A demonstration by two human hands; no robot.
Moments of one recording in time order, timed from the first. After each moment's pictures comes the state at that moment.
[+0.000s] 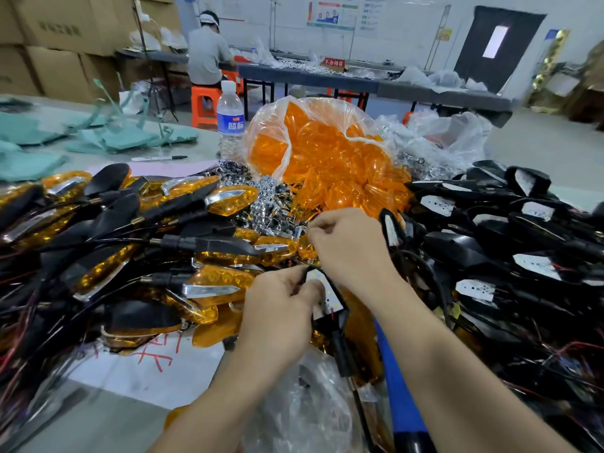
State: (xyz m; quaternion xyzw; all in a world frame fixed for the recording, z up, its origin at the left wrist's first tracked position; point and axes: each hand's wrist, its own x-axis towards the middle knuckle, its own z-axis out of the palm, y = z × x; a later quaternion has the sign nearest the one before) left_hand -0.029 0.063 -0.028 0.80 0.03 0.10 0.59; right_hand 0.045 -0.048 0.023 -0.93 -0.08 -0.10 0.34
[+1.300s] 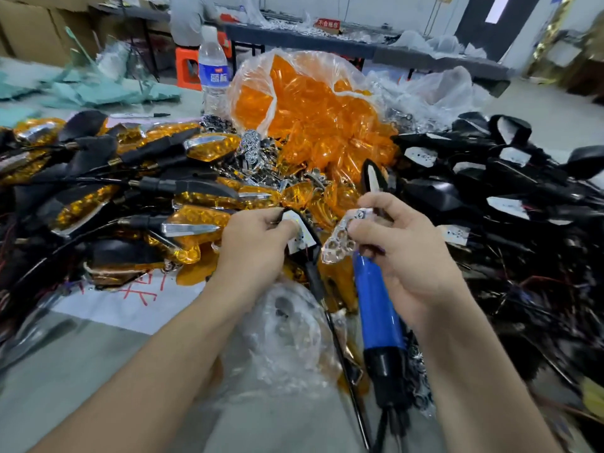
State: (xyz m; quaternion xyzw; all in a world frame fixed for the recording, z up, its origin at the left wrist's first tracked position) left_hand -0.023 0.063 -0.041 0.81 0.05 0.12 0.58; right_hand -0.048 -0.123 0.005 -0.66 -0.02 0.02 0.75
